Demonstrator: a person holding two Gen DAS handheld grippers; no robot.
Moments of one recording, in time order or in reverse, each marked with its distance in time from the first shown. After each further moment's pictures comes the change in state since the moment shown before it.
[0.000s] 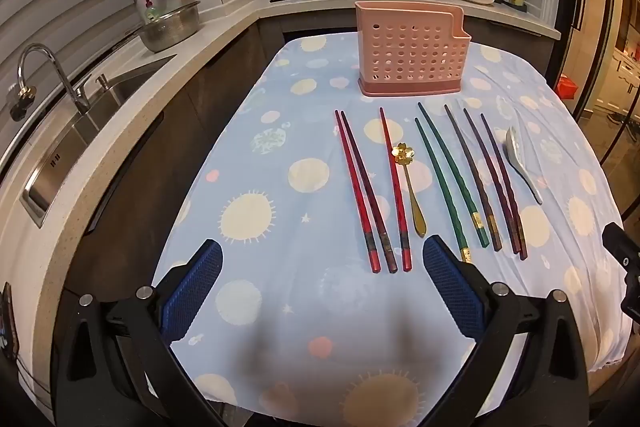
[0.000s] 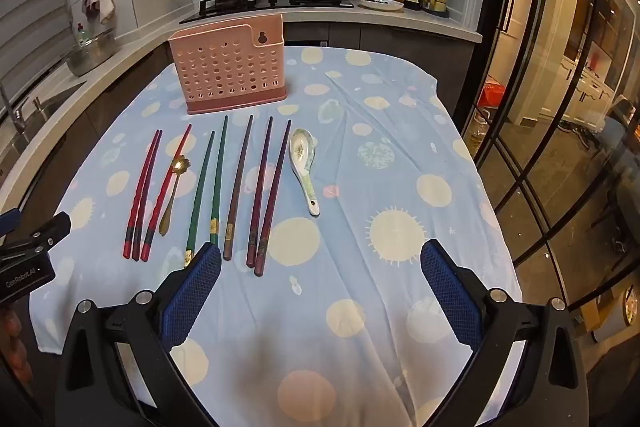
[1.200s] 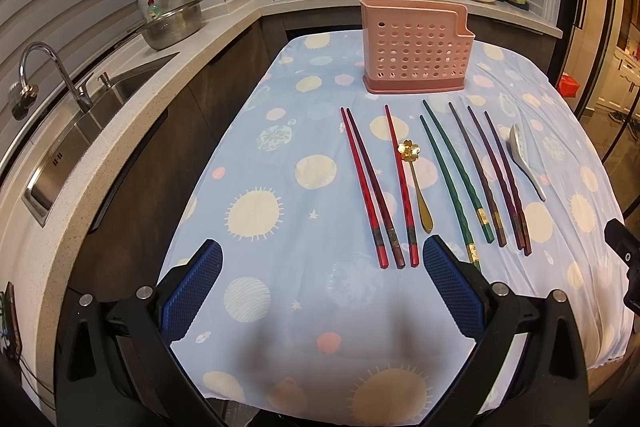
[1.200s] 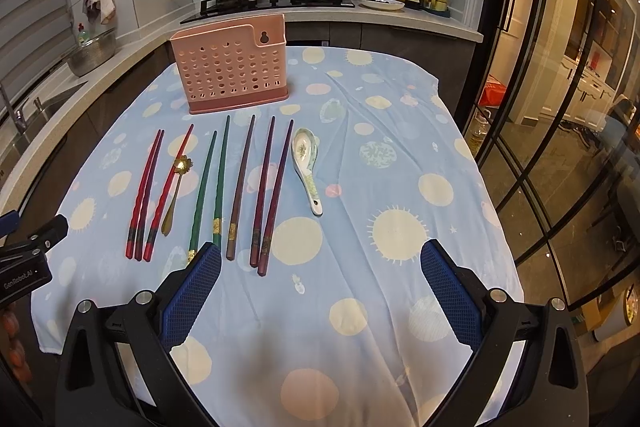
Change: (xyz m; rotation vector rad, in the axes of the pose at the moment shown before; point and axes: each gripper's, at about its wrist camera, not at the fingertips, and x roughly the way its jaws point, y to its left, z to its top) left arm -0.002 0.006 -0.002 -0.006 0.006 0.002; right arm -0.003 0.001 -0.003 0.002 0.008 0.014
